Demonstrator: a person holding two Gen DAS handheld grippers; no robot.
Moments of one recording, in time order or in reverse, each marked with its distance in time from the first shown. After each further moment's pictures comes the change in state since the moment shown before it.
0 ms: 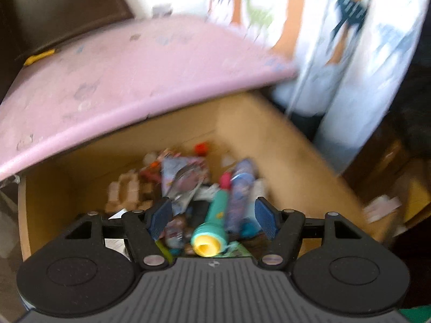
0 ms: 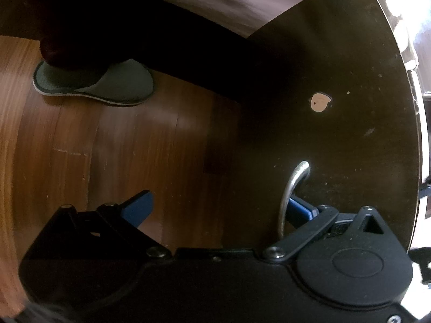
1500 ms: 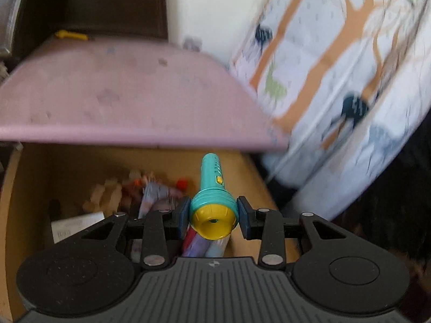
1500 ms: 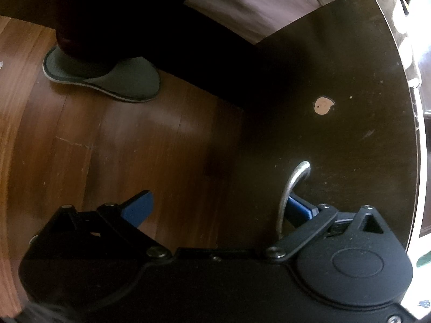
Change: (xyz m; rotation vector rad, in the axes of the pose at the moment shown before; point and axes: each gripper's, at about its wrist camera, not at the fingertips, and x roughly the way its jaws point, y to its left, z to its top) left arm -0.007 0.025 -0.003 -0.282 -0.118 -0.100; right arm -0.006 0.003 -0.012 -0.091 -0.054 -0.010
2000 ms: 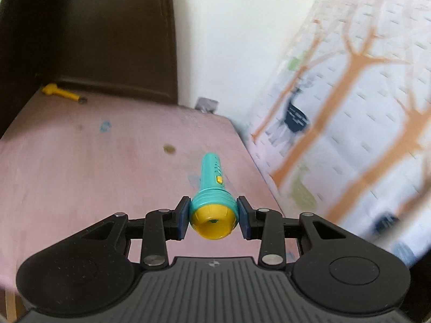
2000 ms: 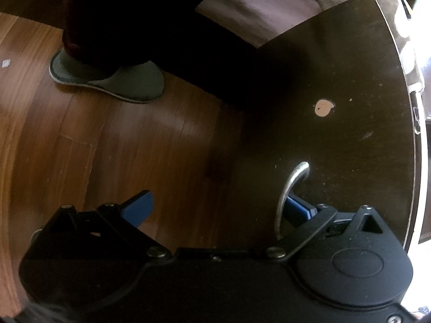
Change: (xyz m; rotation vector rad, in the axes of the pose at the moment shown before) left arm 0.026 0.016 0.137 -0.107 -0.154 0.019; right arm 0.002 -0.009 0.003 -0.029 -0.009 0.025
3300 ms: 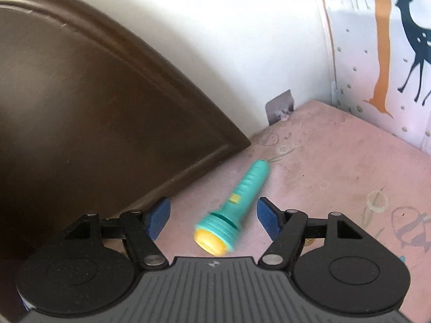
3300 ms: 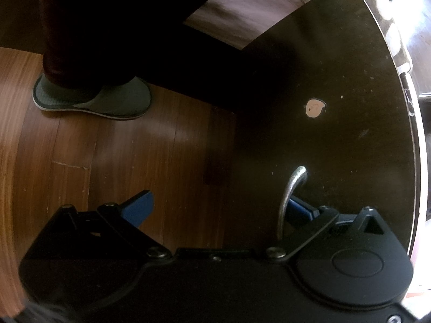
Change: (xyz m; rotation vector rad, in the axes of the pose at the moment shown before) left arm 0.183 0.040 0.144 0.714 0.079 0.331; right arm -0.001 0.010 -0.002 0.115 -0.026 -0.030
